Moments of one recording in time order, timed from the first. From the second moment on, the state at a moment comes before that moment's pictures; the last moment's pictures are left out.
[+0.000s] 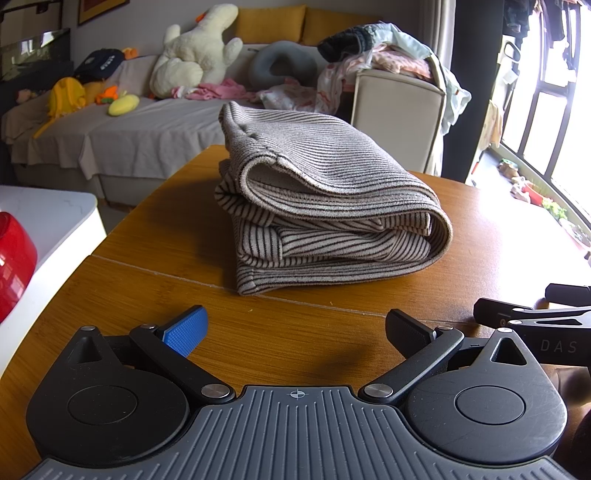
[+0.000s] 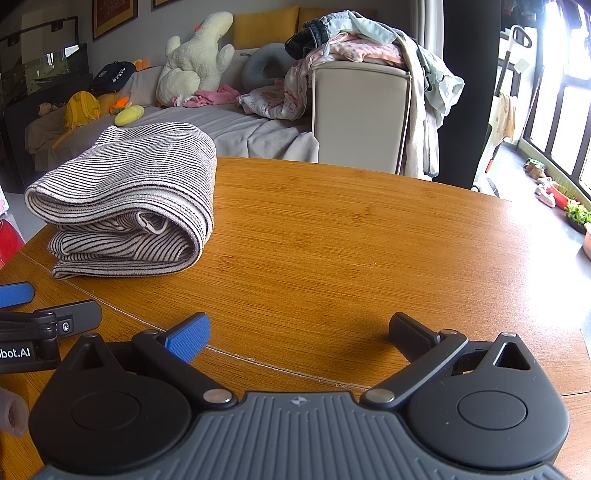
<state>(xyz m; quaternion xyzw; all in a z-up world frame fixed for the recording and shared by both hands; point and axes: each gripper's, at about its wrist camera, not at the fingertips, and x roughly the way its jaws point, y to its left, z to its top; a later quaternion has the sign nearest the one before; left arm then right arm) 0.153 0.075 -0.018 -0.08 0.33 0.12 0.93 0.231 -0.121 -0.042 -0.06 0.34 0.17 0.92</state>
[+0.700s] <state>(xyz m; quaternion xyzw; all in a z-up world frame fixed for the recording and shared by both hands) 0.154 0.073 -0.020 -0.07 0.34 0.12 0.93 0.230 -0.121 -0.042 -0.06 0.34 0.17 0.92</state>
